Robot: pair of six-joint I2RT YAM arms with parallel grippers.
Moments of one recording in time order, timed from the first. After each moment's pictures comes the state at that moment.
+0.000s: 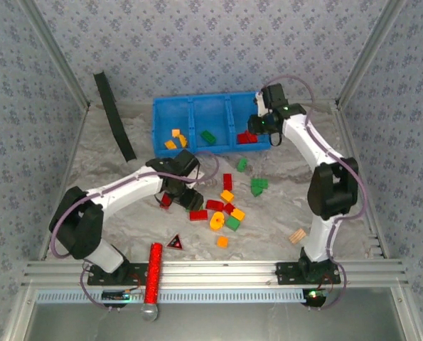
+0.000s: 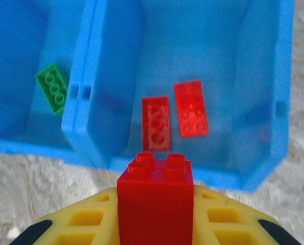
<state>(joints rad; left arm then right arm) -0.75 1.55 1.08 -0.84 0.14 -0.18 0.28 1.91 1.73 -0.75 -0.09 0.12</state>
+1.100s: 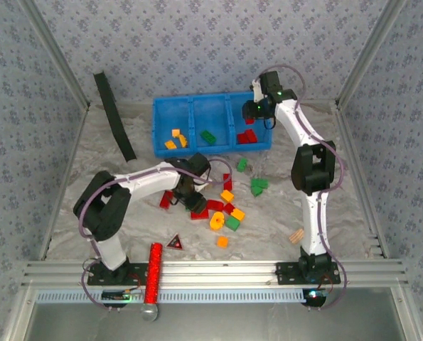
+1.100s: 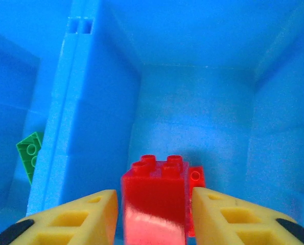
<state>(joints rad) -0.77 1.76 1.16 -0.84 0.05 -0.05 0.22 2.27 2.18 -0.82 -0.18 0.10</state>
